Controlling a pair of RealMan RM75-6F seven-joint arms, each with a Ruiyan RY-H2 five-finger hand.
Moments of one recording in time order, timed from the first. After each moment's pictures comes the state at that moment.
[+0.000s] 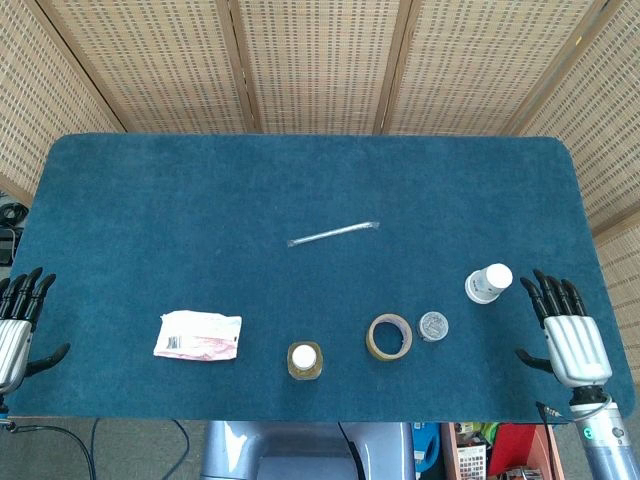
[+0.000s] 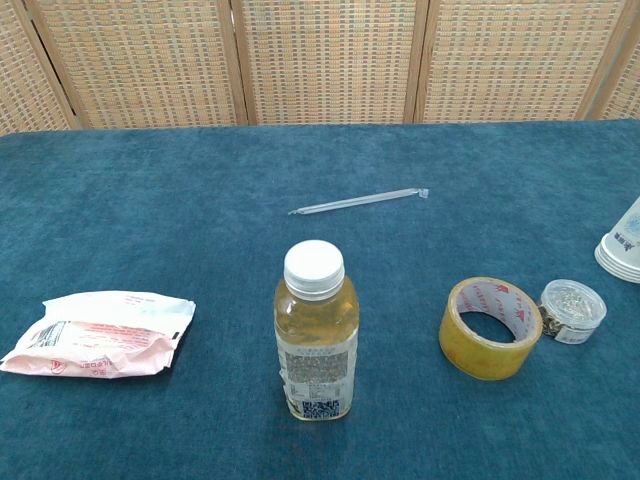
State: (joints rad) left arm -0.09 -1.12 -0.04 -1.64 1.50 1.50 0.16; right arm 0.16 -1.11 0.10 -1.69 -1.46 1.37 -0.15
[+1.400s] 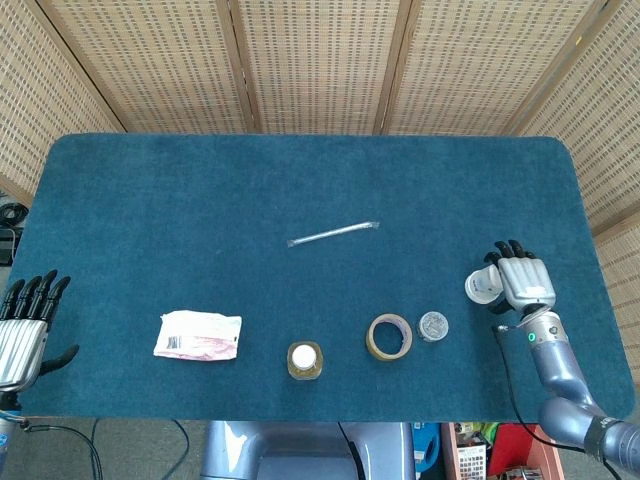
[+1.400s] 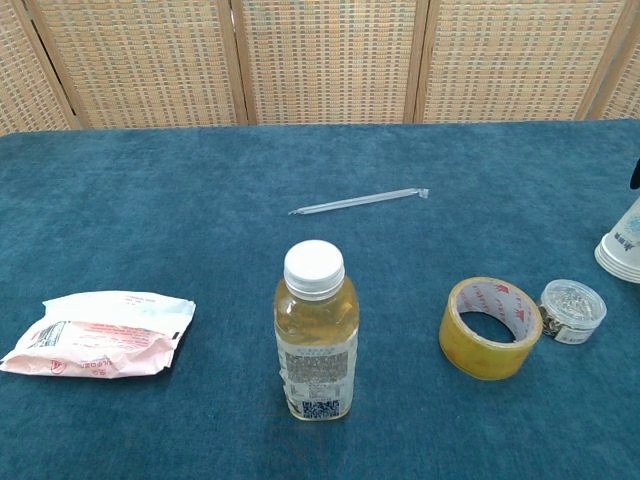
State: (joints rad) left arm -0.10 -1.15 -0.03 -1.62 1.49 1.47 0.23; right arm 0.58 -1.20 0.18 -1.57 -0.76 0.92 -0.52
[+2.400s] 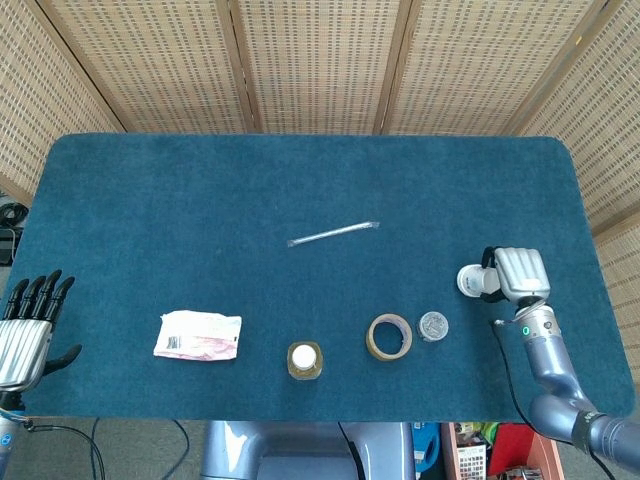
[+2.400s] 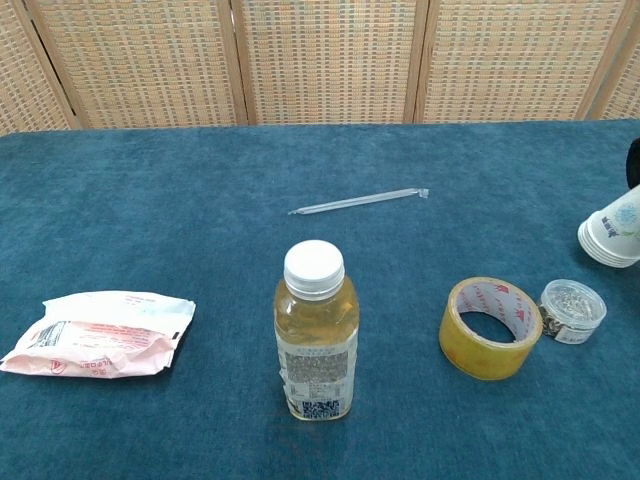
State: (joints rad) left arm -0.10 -1.17 -0.03 -1.61 1.51 1.48 0.24; right arm 0.59 -1.28 0.17 -1.47 -0.88 1.00 -0.39
